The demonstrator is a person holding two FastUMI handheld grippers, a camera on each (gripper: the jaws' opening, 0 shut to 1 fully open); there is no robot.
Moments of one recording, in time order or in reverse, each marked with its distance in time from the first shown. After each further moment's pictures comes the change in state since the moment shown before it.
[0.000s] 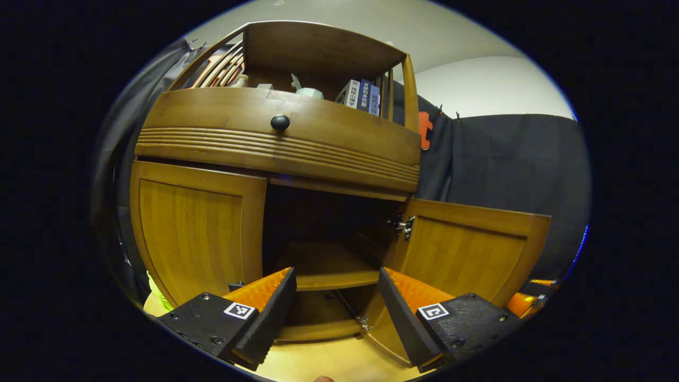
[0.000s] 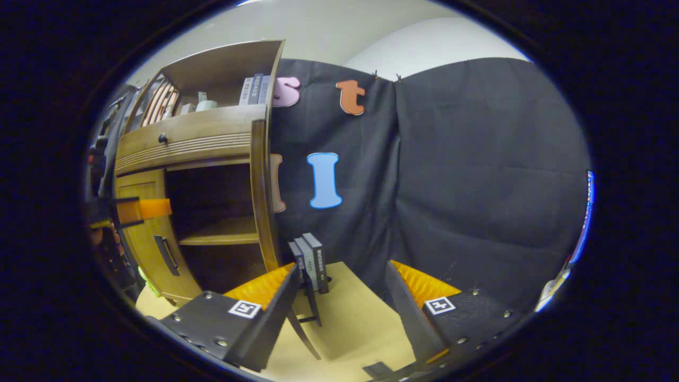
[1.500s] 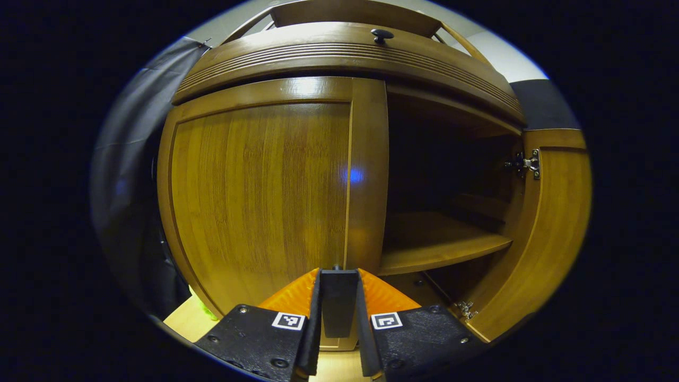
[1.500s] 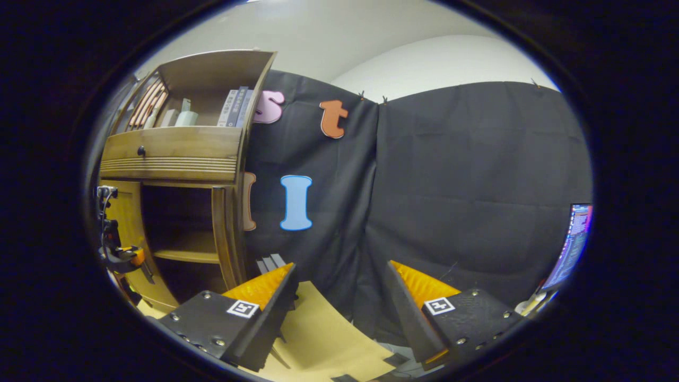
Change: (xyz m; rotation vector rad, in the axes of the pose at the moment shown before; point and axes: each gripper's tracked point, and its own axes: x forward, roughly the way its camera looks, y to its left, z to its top) left arm 0.052 0.153 -0.081 0.090 0.068 0.329; right arm -0.011 -0.036 0.060 -0.060 -0.094 -0.121
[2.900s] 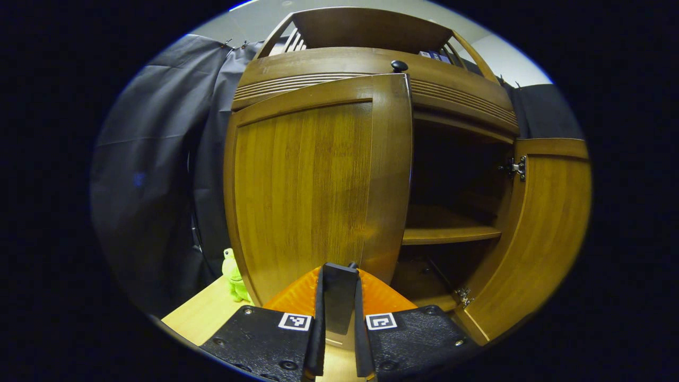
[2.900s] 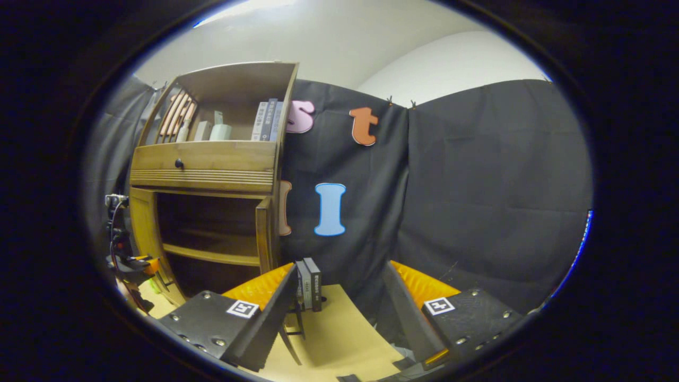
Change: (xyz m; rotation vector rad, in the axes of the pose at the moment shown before) left arm -0.095 0.026 -0.010 -0.042 0.025 0.116; right arm -0.020 0.023 0.022 0.009 -0.016 0.228
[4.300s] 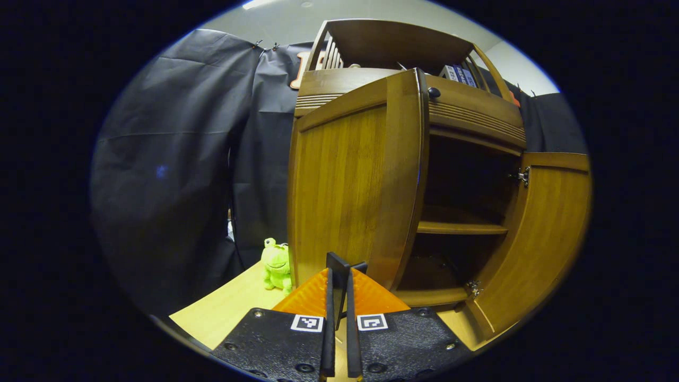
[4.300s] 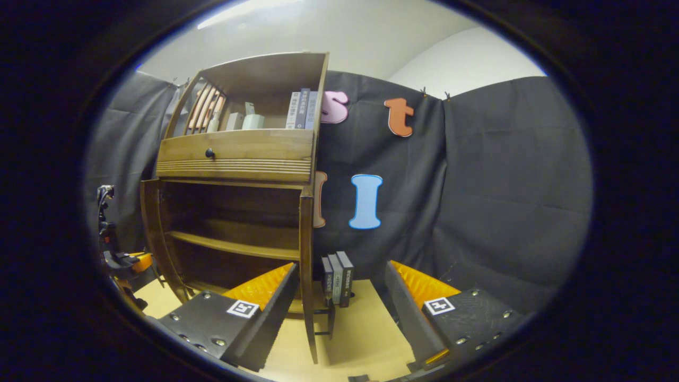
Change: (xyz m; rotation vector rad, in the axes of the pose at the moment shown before) left arm -0.062 0.050 0.001 -0.042 -0.006 0.123; right arm 0.017 0.048 -0.015 -0.022 0.050 0.183
